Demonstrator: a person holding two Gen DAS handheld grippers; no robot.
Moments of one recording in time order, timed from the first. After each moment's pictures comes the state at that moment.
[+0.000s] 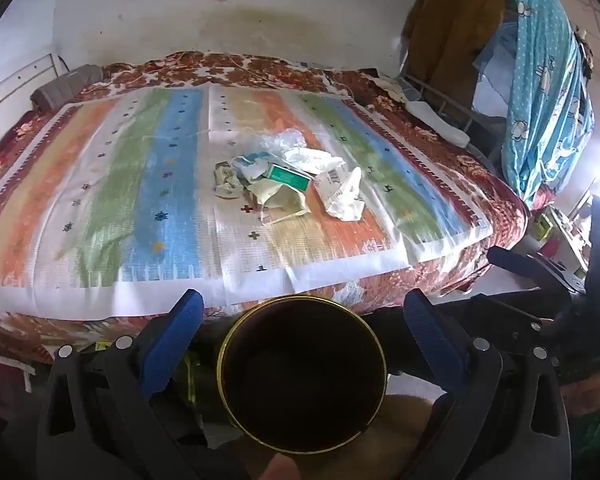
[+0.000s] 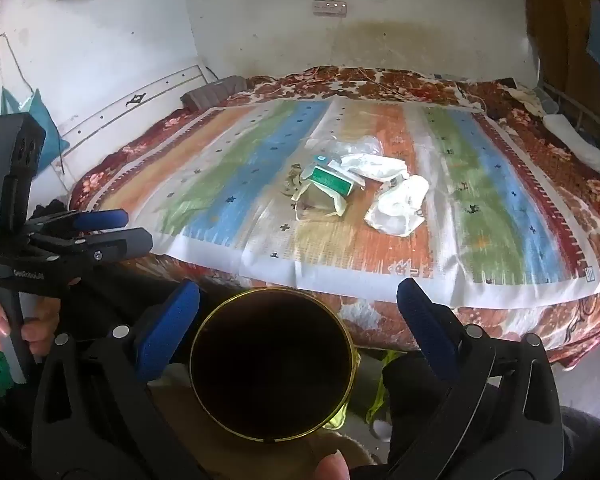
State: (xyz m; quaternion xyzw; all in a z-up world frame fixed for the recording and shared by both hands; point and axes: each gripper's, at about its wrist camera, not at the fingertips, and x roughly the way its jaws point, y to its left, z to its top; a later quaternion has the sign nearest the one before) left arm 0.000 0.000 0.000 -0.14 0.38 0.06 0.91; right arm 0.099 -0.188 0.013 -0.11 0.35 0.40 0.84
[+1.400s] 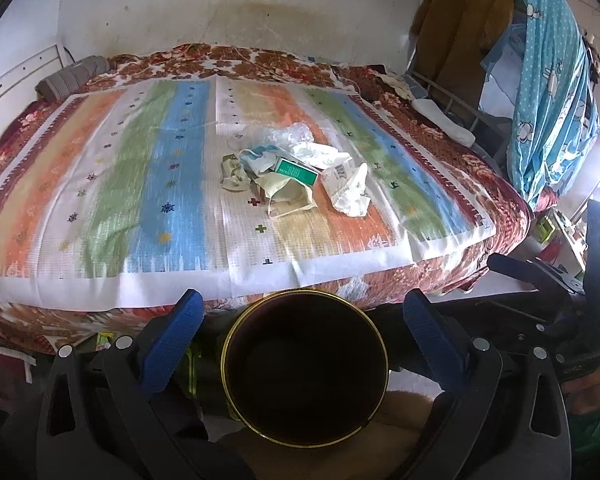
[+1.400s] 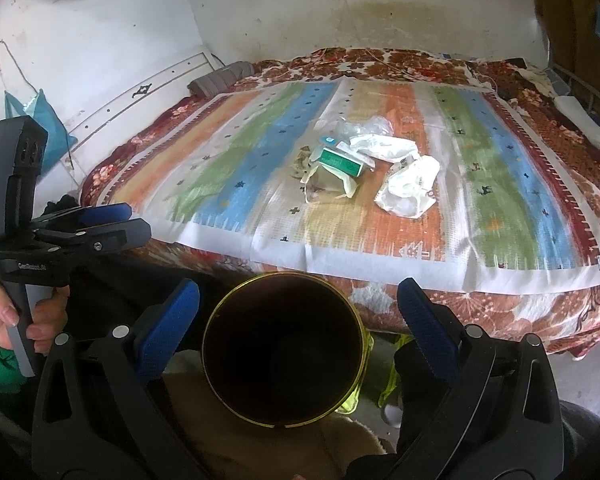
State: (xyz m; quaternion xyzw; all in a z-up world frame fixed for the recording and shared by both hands) left arm -0.003 0.006 0.000 -0.16 0.38 0.06 0.91; right arm 0.107 -0.193 0.007 -0.09 0.39 0.42 0.81
